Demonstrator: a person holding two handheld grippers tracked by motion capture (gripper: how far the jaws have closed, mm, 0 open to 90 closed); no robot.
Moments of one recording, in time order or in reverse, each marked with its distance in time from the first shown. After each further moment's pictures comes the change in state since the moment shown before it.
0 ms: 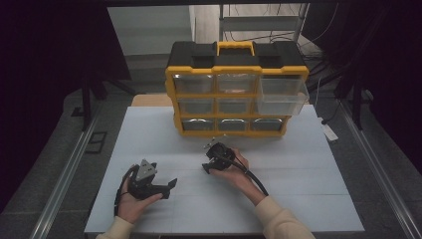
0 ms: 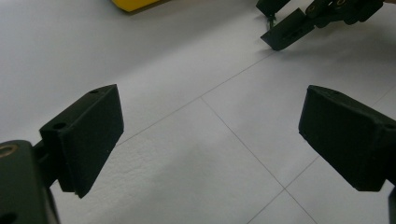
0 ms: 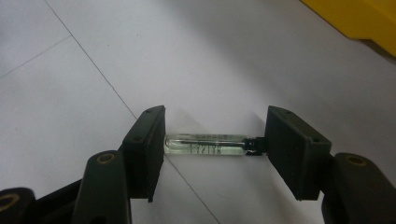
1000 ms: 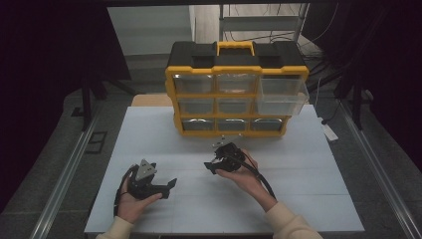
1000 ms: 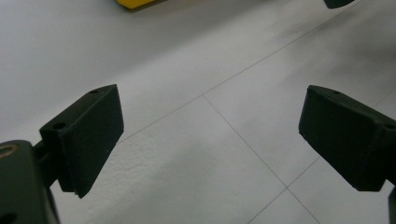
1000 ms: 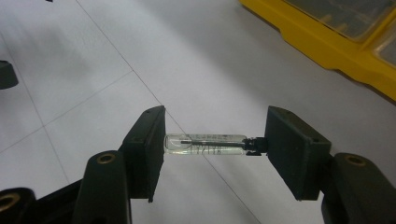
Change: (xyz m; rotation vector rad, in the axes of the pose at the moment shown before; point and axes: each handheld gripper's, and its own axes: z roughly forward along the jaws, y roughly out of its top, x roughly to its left) left arm 0.001 -0.001 0.000 0.005 0.001 -0.006; right arm 0.000 -0.007 -0.051 -0.149 0.081 0.028
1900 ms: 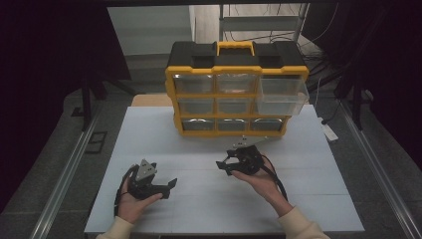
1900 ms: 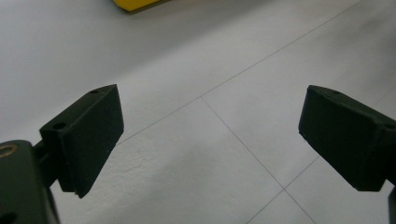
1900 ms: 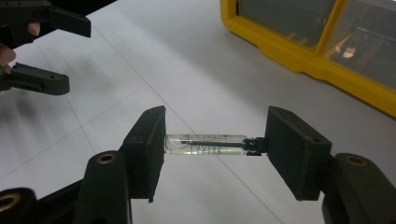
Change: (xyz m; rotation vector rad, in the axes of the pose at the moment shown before) left arm -0.001 0.001 0.000 -0.006 -0.002 0.001; right arm -0.012 -0.019 -0.051 -0.133 0.041 0.064
